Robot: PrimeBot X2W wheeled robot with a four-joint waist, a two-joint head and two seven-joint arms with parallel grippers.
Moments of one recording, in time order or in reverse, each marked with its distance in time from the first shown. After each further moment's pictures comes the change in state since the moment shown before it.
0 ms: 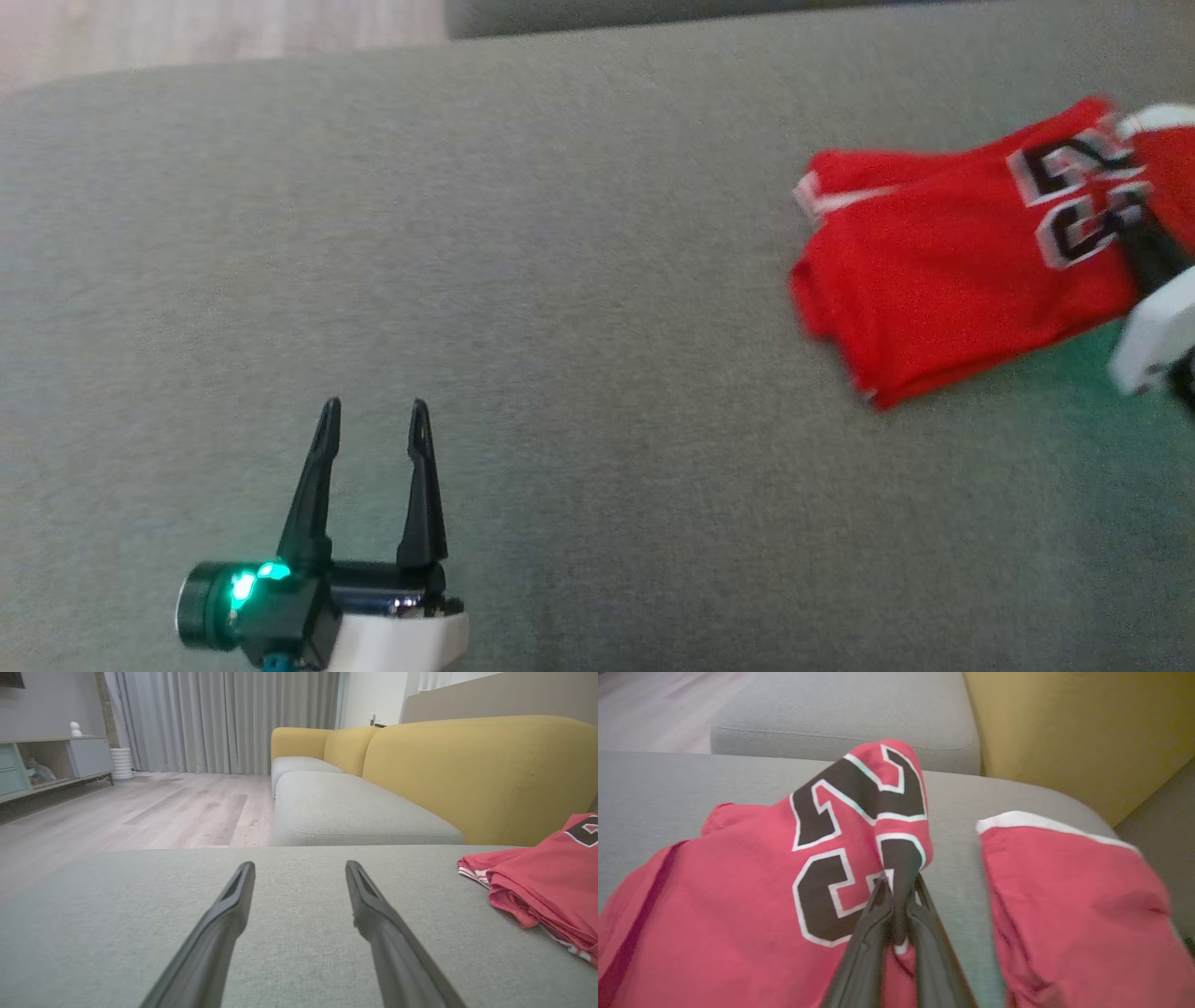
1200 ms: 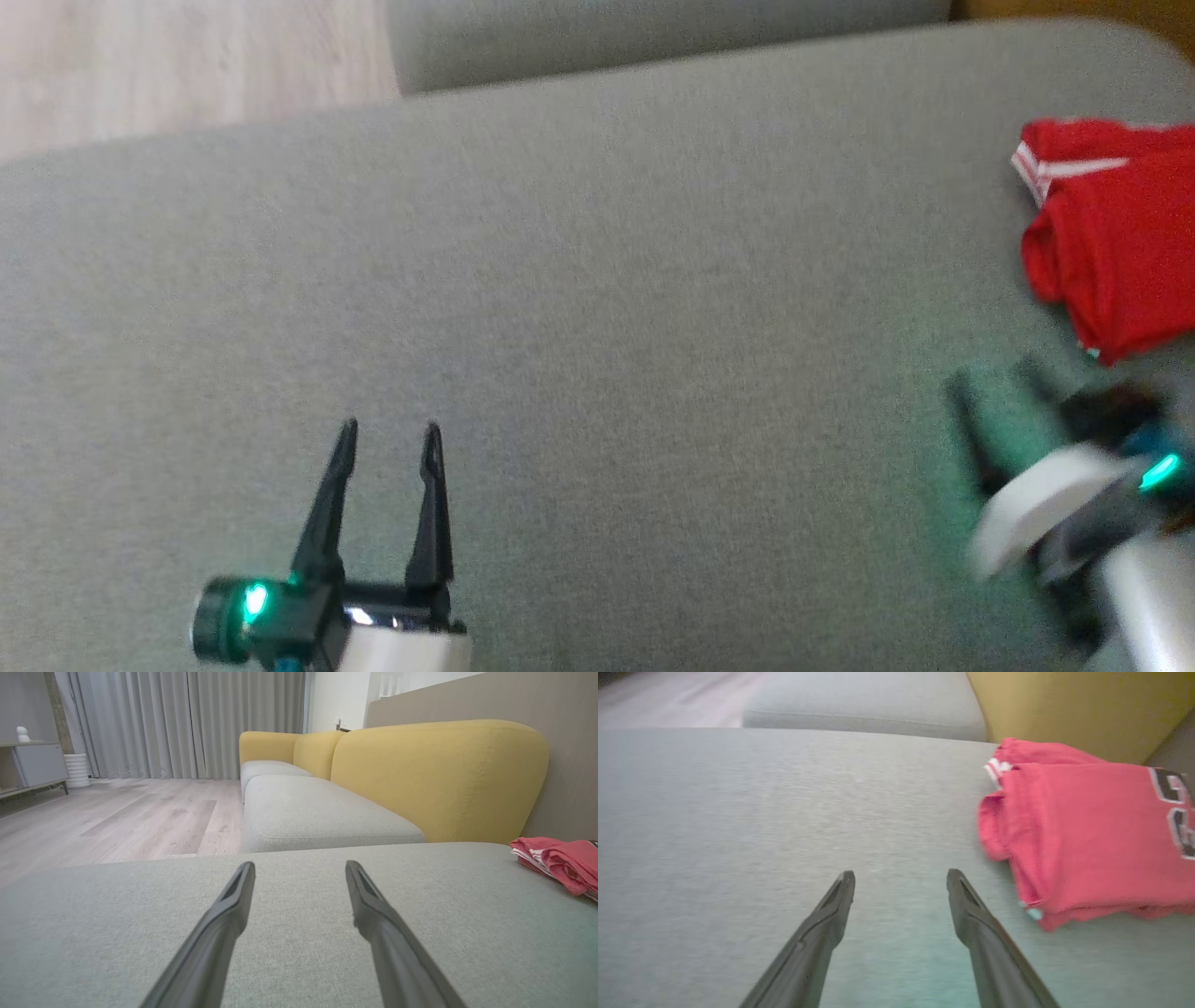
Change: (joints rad) left arm -0.016 -0.002 0.006 0.059 0.005 -0.056 0.000; right arm 0.372 0.199 -0.193 -0.329 -0.242 0.000 0.013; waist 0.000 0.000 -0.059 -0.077
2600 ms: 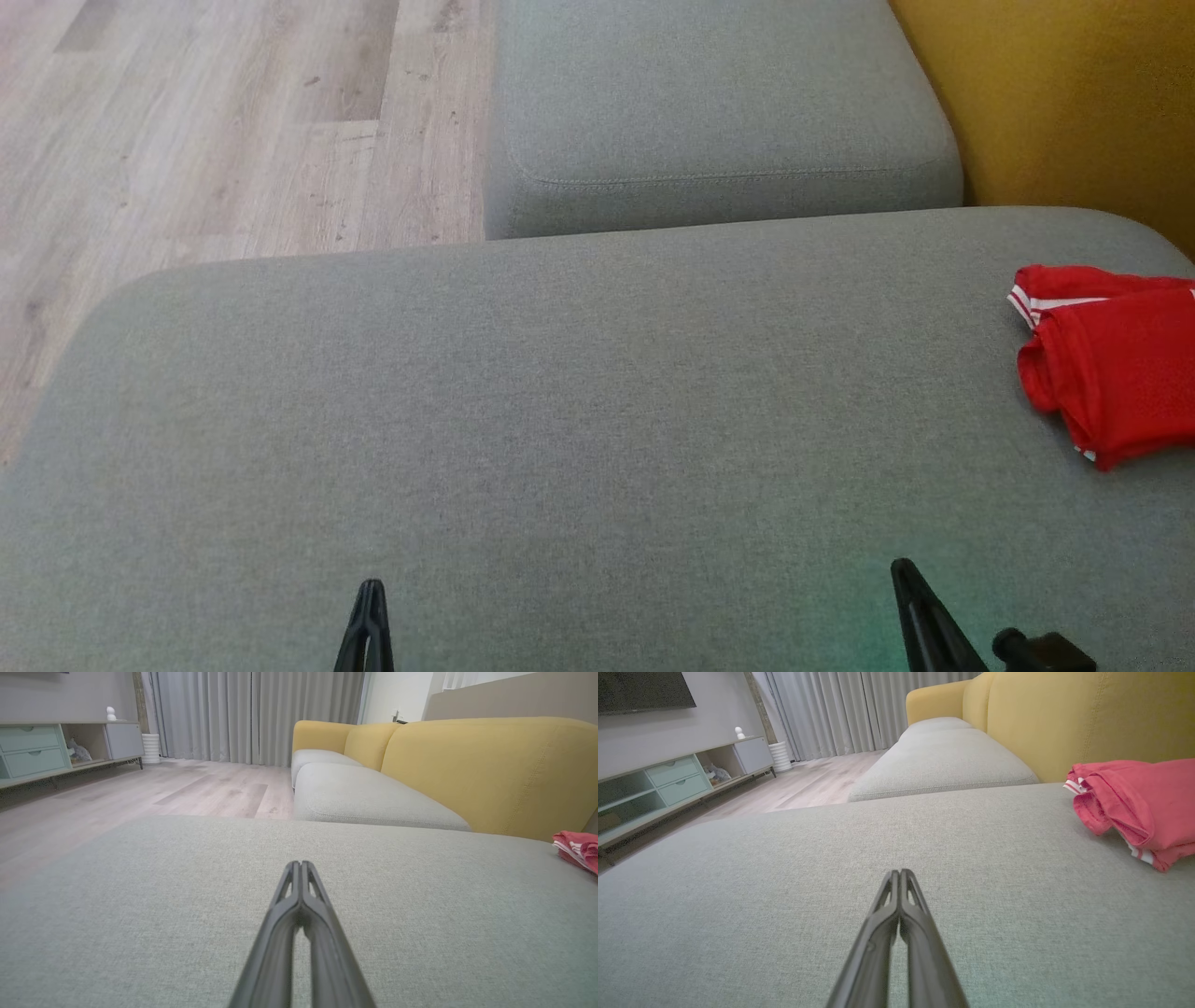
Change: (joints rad) left arm 0.222 0.002 0.013 0.087 -0.059 0.061 0.009; right arm 0.415 0.288 0.009 -0.076 -0.130 0.000 -0.362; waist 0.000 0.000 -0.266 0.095
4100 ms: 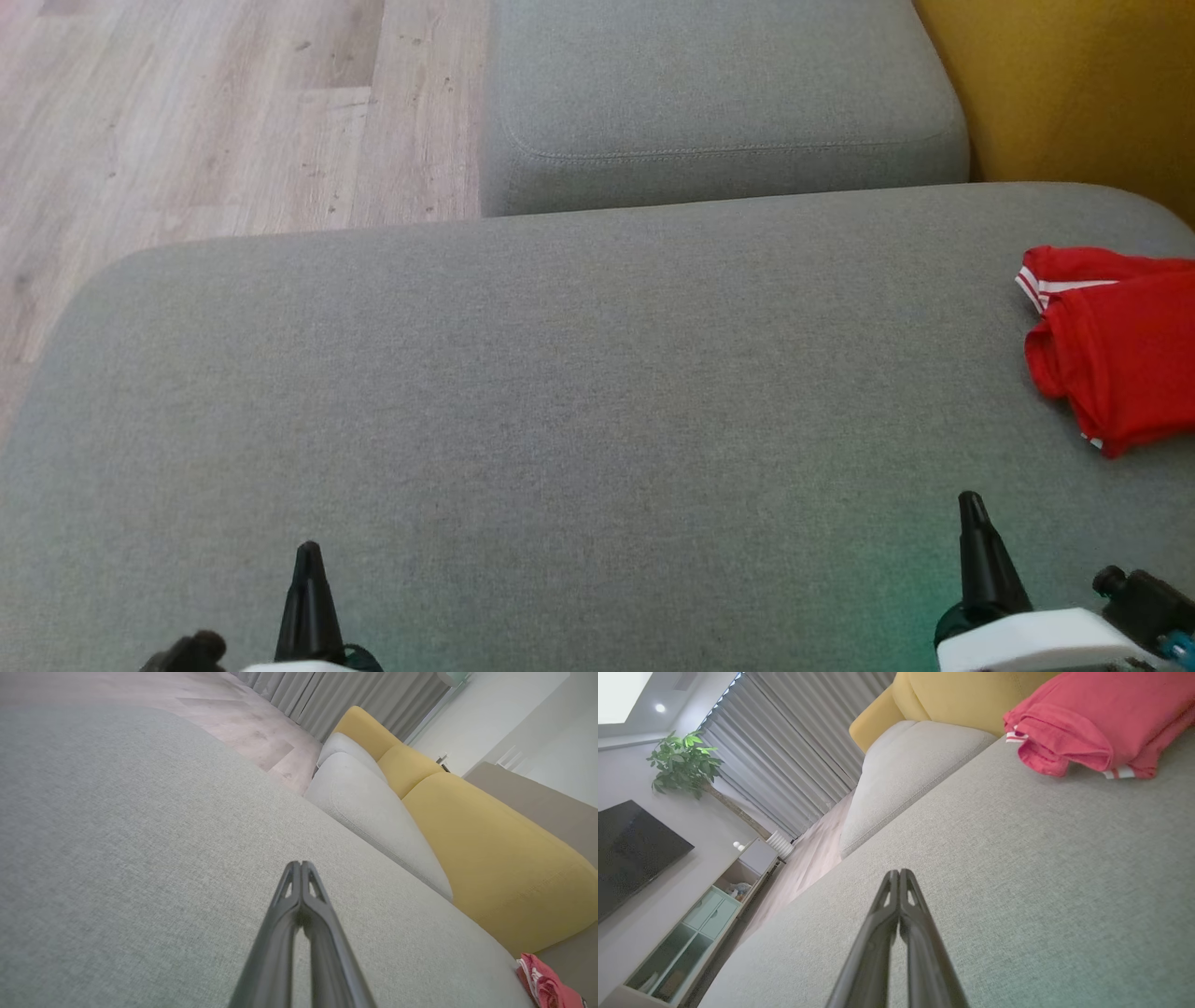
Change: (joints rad) left arm -0.125 0.011 0.080 0.067 -0.569 -0.105 0.108; right arm -0.121 -0.012 -0.060 0.021 0.594 0.000 0.106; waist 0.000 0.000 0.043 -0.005
